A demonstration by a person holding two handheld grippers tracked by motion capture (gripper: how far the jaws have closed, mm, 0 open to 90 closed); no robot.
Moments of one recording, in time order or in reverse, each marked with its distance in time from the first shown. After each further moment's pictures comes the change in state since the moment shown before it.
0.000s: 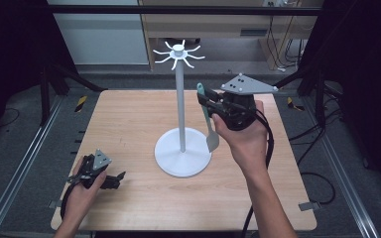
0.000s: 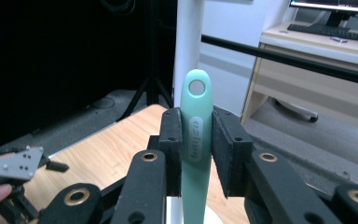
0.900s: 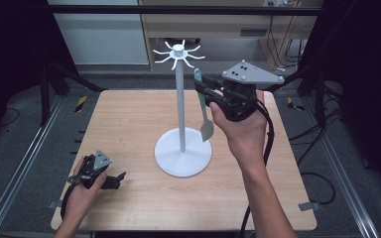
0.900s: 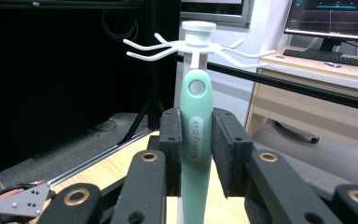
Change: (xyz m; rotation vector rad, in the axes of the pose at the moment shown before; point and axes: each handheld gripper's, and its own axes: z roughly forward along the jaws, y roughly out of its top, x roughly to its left) left arm -0.001 0.000 0.001 0.001 -0.008 -0.003; right arm 0.005 0.026 -0.005 -0.086 -0.002 0.008
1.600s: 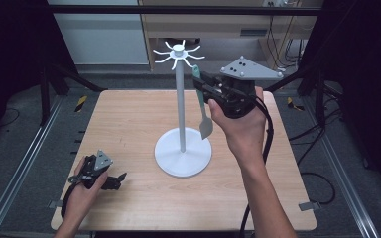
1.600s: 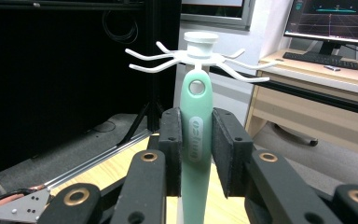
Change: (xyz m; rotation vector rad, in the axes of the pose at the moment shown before) left arm -0.001 0.000 0.001 0.007 -0.011 0.007; right arm 0.001 0.006 0.002 -0.005 0.000 -0.007
